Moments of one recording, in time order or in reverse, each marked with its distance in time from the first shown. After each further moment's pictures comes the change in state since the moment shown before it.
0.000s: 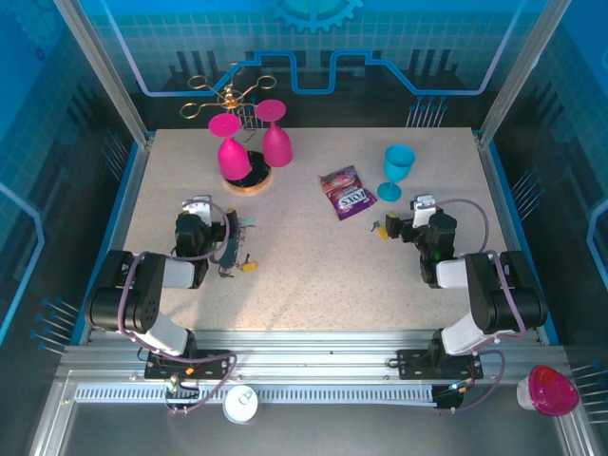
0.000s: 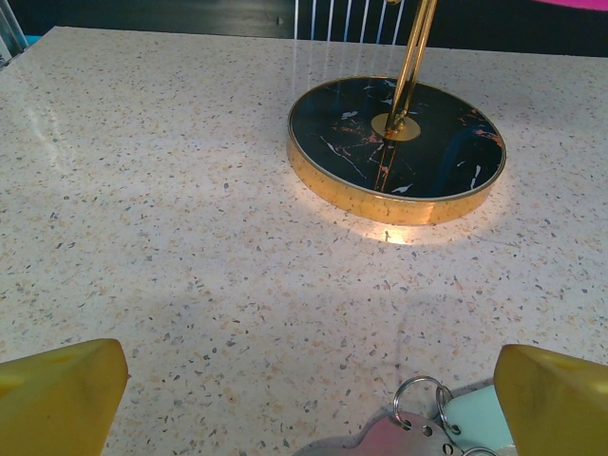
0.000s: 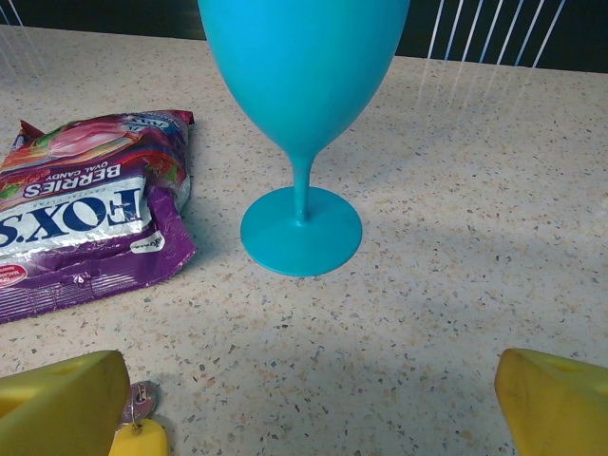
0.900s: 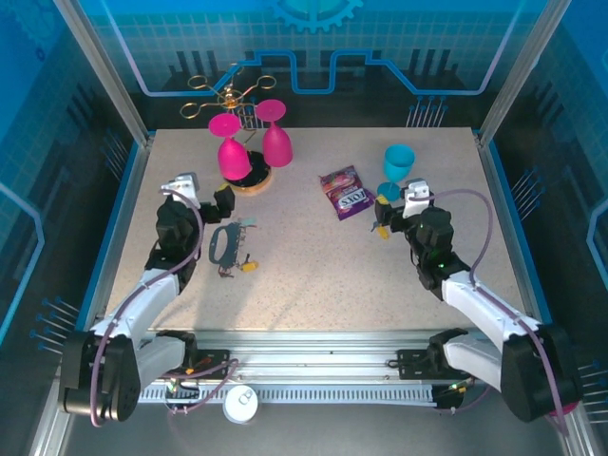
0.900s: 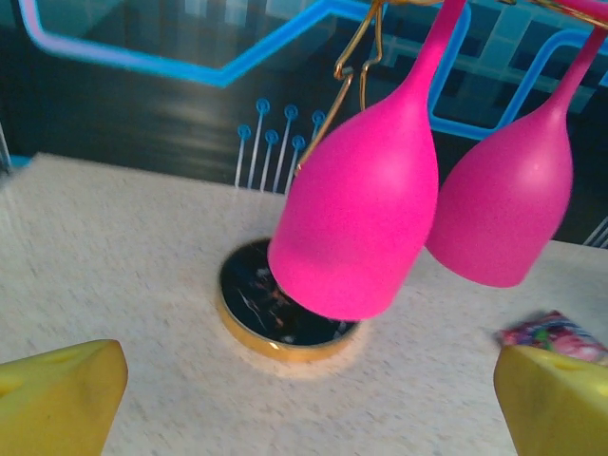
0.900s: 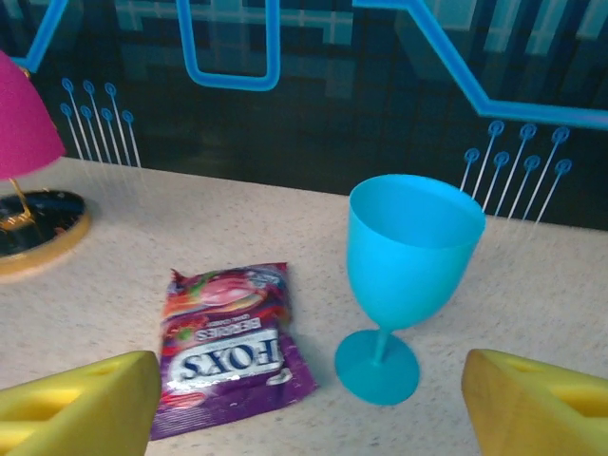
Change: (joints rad) left arm -0.058 -0.497 0.151 -0.490 0.030 -0.208; right arm 0.268 -0.495 0.130 -0.460 0.206 0.082
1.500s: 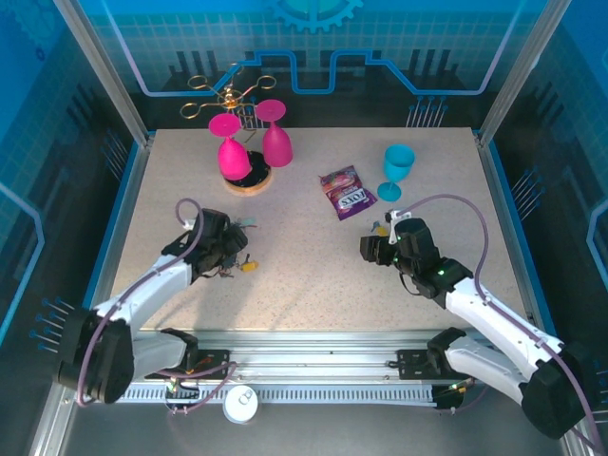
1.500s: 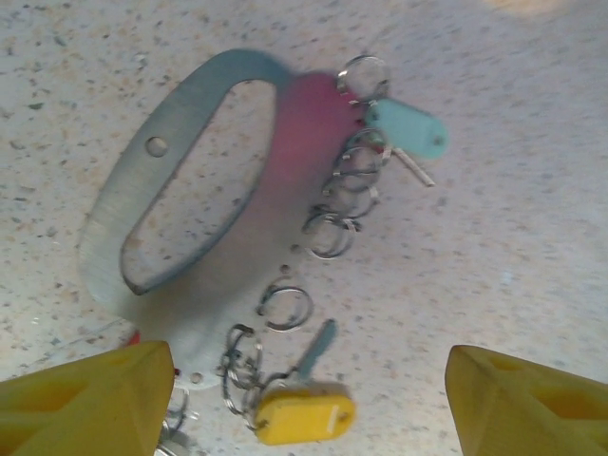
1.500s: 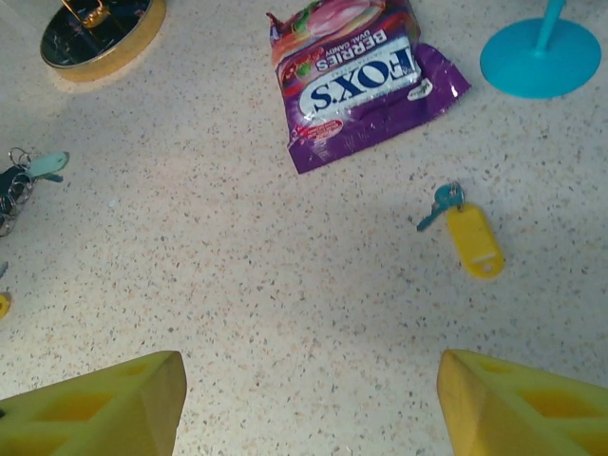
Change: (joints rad) left arm -0.190 0.154 0.131 -0.762 -0.097 -0.600; right arm 0.209 -0.114 0.077 -0.661 -0.033 0.396
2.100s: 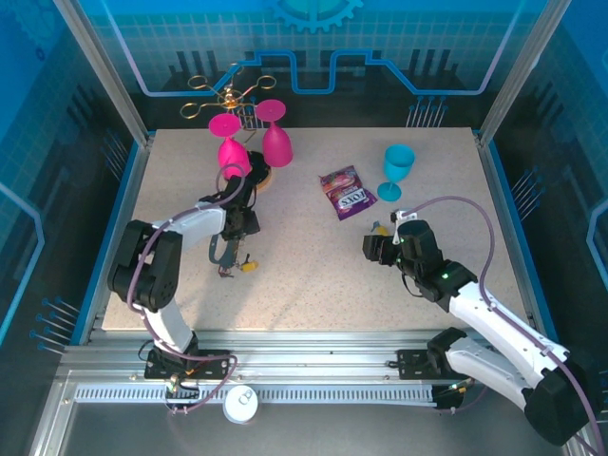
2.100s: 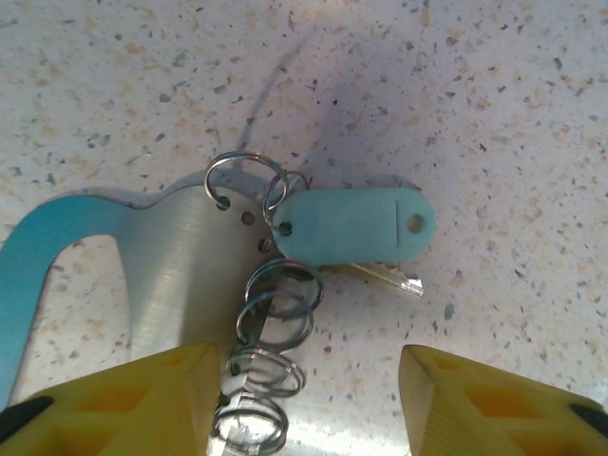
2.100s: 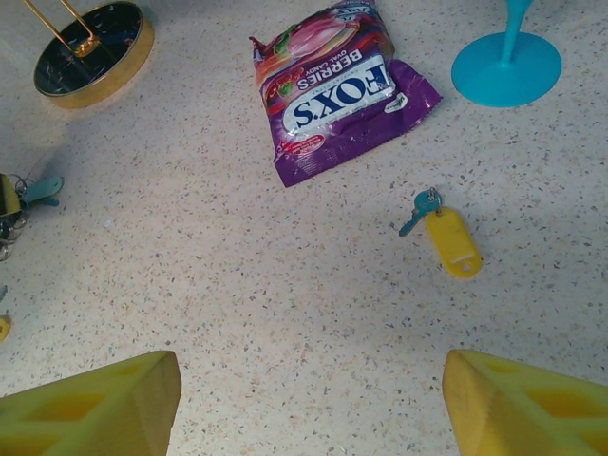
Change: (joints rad) left arm -0.002 0.540 0.397 -0.060 -0.009 0.290; right arm 0.003 -0.044 -0.002 -0.016 0.038 0.032
